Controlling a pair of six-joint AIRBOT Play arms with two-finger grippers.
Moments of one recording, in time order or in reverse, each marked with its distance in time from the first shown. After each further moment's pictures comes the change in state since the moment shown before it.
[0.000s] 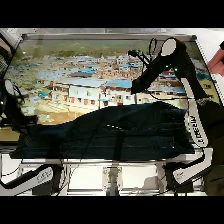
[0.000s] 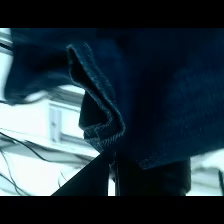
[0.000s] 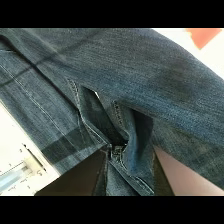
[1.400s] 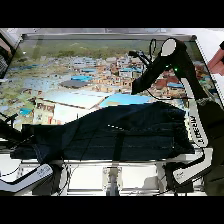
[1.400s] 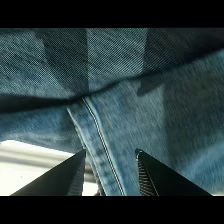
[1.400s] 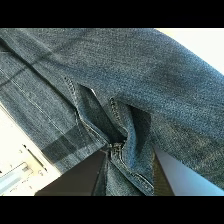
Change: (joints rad) left arm 0.482 0.029 -0.315 -0.253 0.391 0.183; right arm 0.000 0.000 0.000 -0.014 0.008 0.029
